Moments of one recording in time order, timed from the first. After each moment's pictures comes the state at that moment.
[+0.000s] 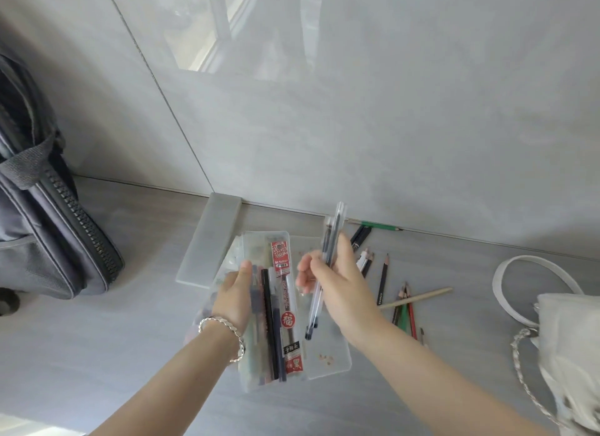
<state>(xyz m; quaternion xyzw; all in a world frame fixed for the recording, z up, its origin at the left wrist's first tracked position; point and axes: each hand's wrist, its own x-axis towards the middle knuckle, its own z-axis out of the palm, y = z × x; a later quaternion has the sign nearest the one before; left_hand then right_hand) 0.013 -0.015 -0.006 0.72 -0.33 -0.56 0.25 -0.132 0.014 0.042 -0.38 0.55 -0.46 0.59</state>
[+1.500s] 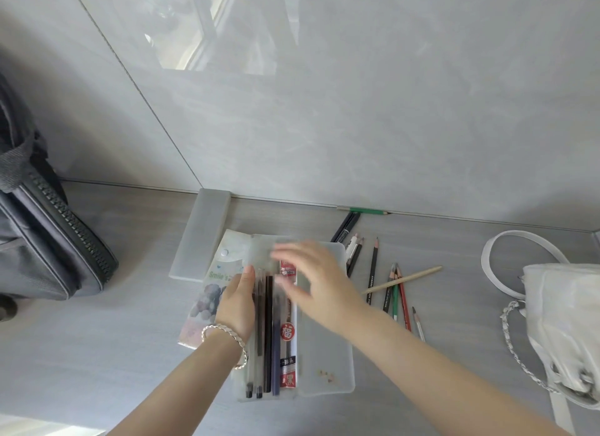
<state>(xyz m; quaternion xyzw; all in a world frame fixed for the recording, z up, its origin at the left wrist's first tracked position) 0.002 0.009 -0.006 0.71 -0.39 -0.54 0.24 -0.138 0.024 0.001 -0.72 0.55 -0.32 0.28</state>
